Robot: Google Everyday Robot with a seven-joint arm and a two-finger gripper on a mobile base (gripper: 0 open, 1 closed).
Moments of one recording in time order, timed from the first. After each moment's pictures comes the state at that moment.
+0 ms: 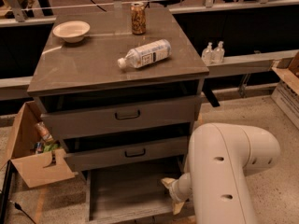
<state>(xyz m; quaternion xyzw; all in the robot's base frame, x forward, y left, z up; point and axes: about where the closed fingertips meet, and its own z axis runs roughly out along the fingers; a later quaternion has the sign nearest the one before) 0.527 -0.101 0.216 -0.81 0.55 0.00 0.19</state>
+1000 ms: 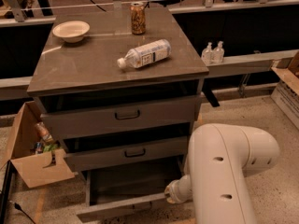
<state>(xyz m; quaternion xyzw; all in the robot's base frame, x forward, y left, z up) 0.531 -0.098 0.214 -0.82 0.54 -0.01 0.21</state>
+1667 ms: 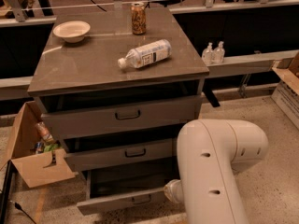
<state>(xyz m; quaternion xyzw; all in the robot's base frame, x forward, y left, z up) 0.542 -0.097 0.227 -0.81 0.54 -0.07 0.23</state>
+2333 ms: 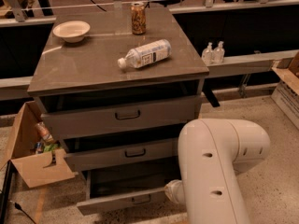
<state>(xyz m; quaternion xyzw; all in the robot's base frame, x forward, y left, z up) 0.542 -0.096 0.235 -0.80 0.55 -0.08 0.24</state>
